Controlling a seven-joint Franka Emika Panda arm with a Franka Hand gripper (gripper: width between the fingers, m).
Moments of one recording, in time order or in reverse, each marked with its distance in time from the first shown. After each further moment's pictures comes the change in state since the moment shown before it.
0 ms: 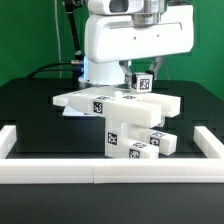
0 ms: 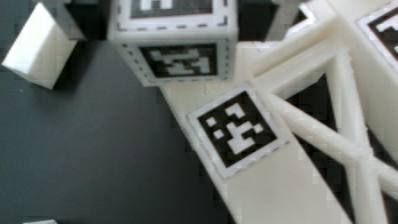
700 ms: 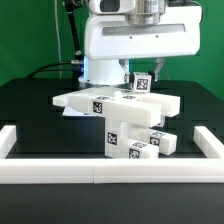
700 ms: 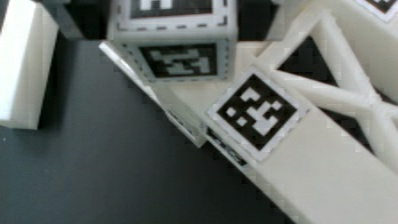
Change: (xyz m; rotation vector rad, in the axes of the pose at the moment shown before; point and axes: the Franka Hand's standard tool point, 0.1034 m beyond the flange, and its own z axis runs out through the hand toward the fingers) arm 0.000 -0.001 0.000 0.004 0.001 0.396
